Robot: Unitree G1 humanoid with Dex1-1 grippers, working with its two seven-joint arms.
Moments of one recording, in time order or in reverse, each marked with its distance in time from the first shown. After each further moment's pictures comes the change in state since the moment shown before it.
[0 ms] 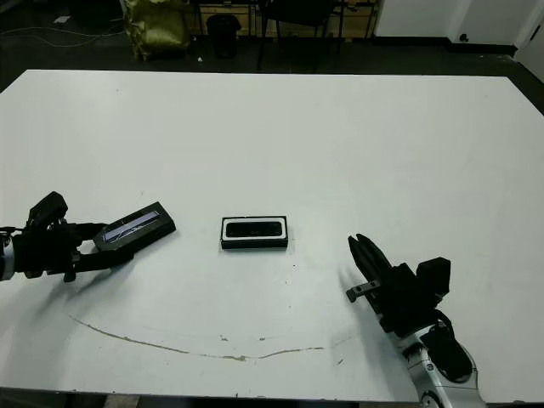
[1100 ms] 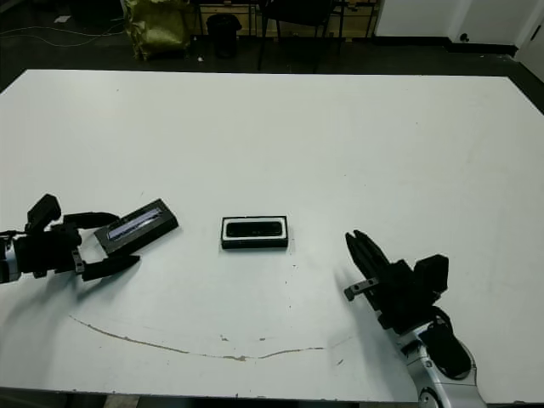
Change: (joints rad) left arm -0.085 -0.093 0.040 0.356 0.002 -0.312 -0.045; right arm -0.007 -0.004 0.007 -0.014 -0.007 -0.008 -0.002
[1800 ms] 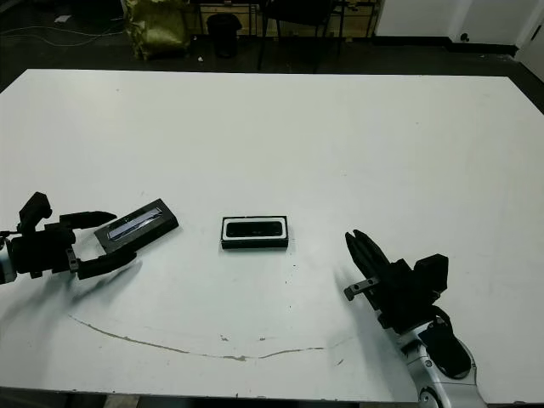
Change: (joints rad) left arm 0.001 0.000 0.021 0.009 -0.060 0.055 -0.051; right arm -0.003 -0.001 0.001 0.000 -0.009 0.000 -0.005
